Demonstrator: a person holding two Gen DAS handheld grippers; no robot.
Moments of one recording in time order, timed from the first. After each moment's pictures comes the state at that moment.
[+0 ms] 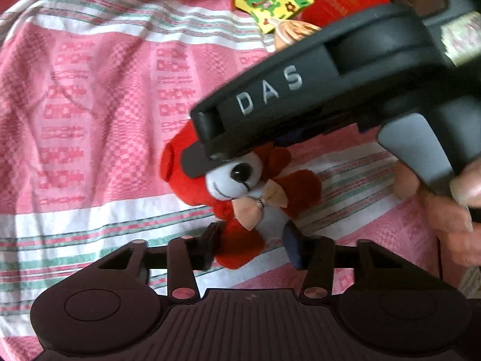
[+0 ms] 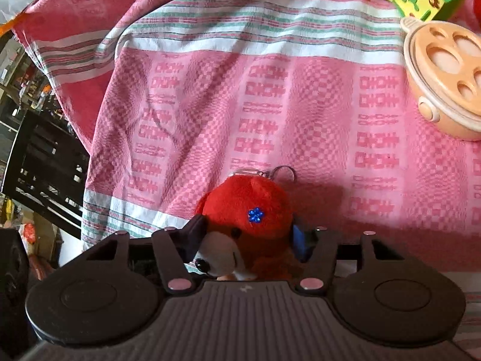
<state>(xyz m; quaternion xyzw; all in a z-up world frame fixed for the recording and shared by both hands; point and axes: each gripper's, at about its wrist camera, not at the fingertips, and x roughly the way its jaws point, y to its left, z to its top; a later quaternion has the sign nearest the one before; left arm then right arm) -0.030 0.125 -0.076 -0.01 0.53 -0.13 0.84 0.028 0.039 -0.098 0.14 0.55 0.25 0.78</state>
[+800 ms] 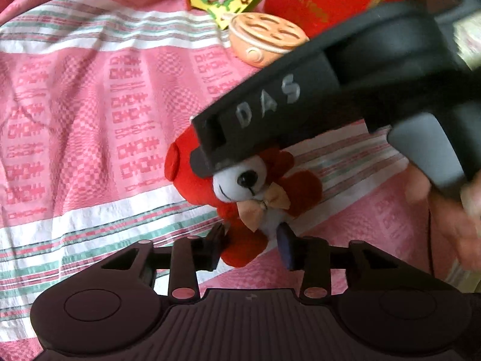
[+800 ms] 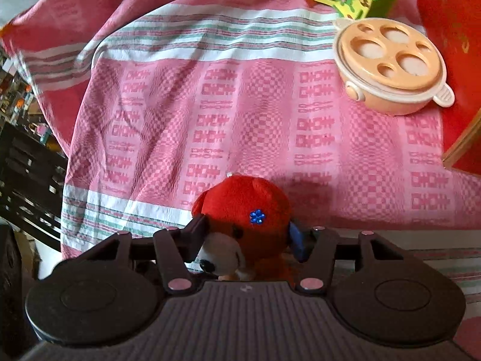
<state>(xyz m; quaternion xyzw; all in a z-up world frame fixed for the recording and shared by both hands) -0.030 0.092 -0.074 0.02 0.53 -0.17 0.83 0.004 0.010 -0.085 0.13 0.55 0.18 0.81</state>
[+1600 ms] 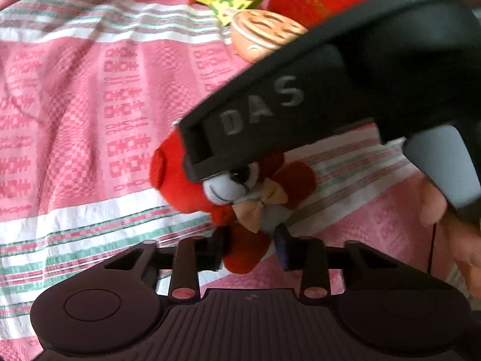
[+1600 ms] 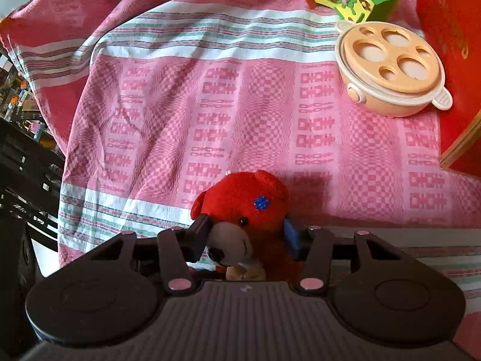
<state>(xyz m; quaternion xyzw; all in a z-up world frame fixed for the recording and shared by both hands) -0.025 0.088 -0.076 0.00 0.53 -0.17 0.83 0.006 0.013 -0.080 0.13 0.55 0.17 0.81</state>
